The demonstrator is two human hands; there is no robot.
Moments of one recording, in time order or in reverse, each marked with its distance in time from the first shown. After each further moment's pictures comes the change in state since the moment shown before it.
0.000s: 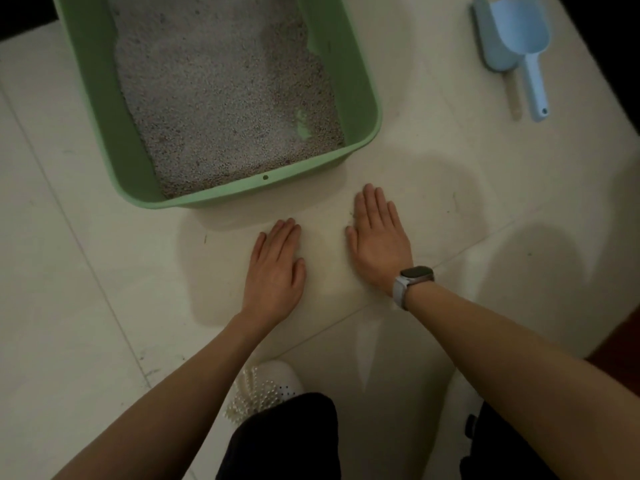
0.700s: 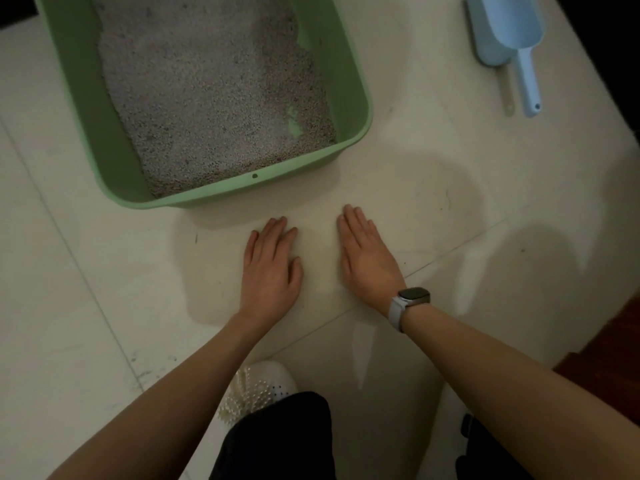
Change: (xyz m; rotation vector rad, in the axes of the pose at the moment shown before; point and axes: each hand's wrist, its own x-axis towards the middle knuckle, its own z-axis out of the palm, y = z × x) left_hand 0.000 0.004 0.006 0.020 0.056 -0.002; right_hand -0.026 -0.009 0.008 0.256 0.039 -0.091
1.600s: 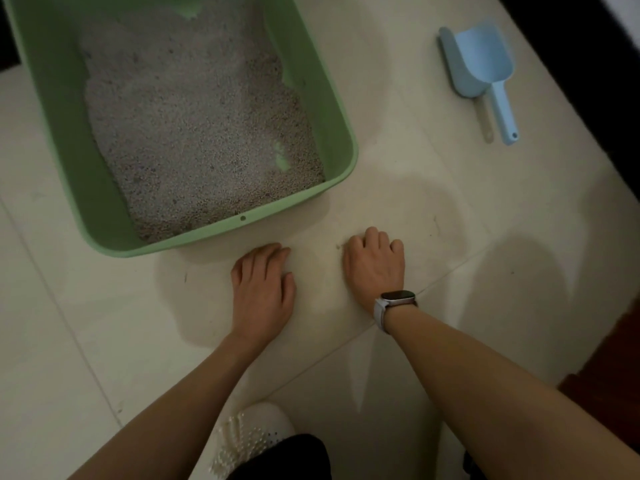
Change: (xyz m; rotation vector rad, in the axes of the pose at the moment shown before) left_hand 0.025 -0.002 -0.001 0.042 0.049 -0.017; right_hand 0.035 0.016 -0.009 -0.567 0.305 0.177
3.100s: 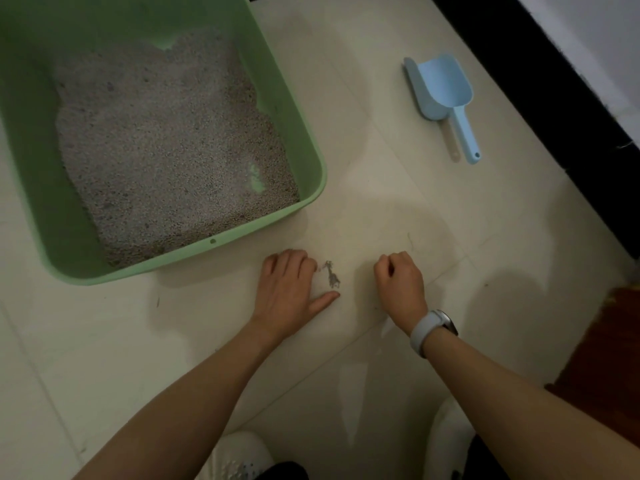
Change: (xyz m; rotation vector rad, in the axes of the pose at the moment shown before) left_hand 0.040 0.040 0.036 0.112 0.096 0.385; right_hand -0.008 0.060 -0.026 0.768 -0.175 0.490
